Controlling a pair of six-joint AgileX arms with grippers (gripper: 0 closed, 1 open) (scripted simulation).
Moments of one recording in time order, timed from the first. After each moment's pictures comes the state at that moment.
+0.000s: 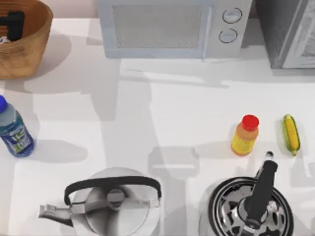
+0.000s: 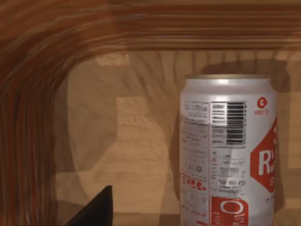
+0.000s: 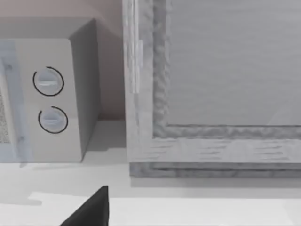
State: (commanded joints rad) left arm 0.15 2.64 2.60 -1.25 0.11 0.17; right arm 0.00 0.00 0.00 0.00 0.00 0.00
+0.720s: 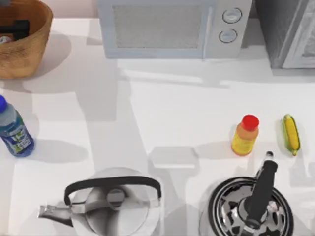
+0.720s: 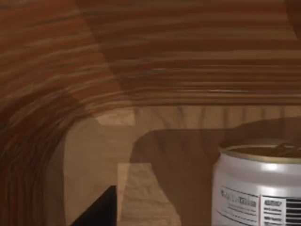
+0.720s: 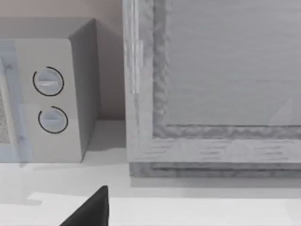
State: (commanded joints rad) left arm 0.14 2.74 2.59 -1.12 0.11 0.16; right arm 0.00 0.00 0.00 0.00 0.00 0.00
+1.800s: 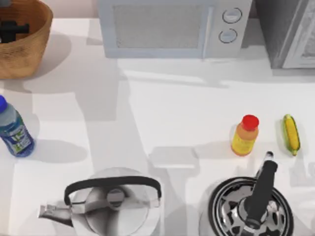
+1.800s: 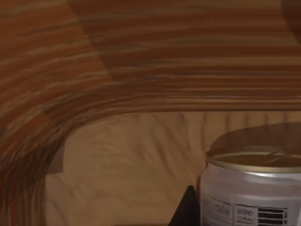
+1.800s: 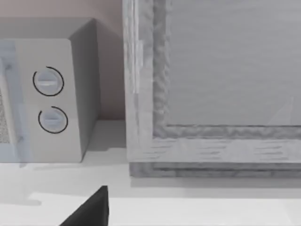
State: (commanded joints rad) left arm 0.14 2.74 2.59 -1.12 0.11 0.16; right arm 0.00 0.00 0.00 0.00 0.00 0.00
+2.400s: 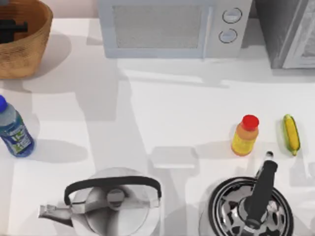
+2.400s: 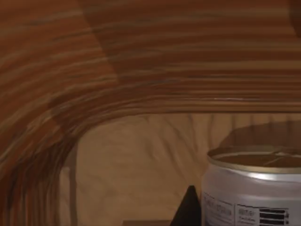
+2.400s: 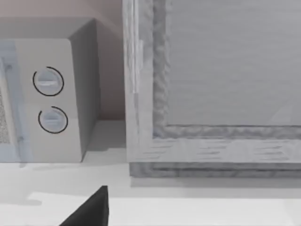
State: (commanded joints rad) left arm 0.15 2.69 2.57 -1.10 0.10 0.16; right arm 0.00 0.00 0.00 0.00 0.00 0.00
